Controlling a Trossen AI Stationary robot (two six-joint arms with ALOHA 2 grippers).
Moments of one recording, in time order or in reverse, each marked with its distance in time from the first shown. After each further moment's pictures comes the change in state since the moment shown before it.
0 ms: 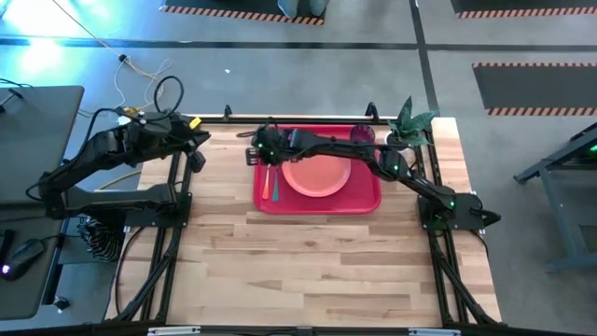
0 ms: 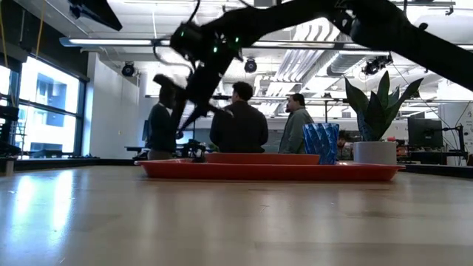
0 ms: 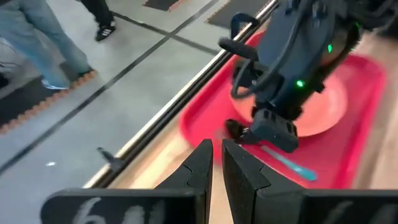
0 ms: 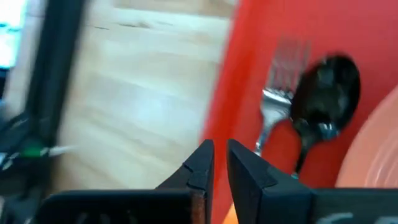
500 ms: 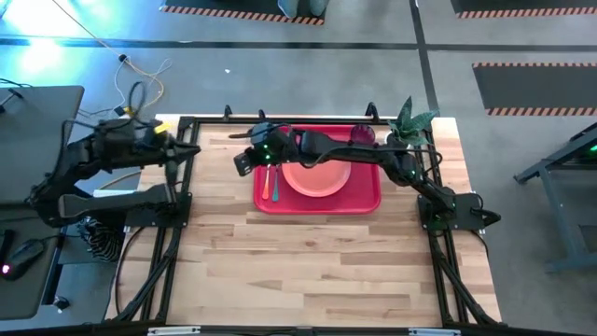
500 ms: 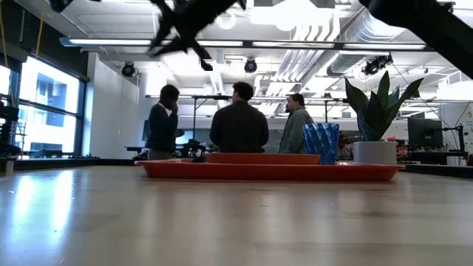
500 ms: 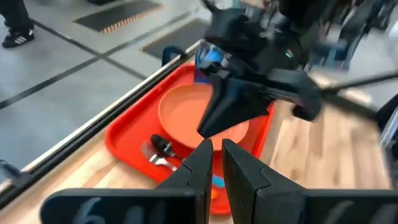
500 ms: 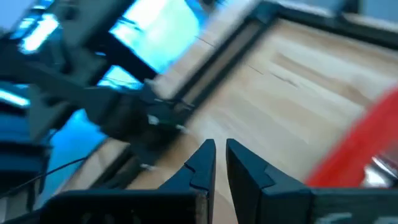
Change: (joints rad) left arm -0.001 -0.182 -0.007 -0.009 0.285 -0.147; right arm 0.116 -0.177 0.002 0.205 0.006 -0.351
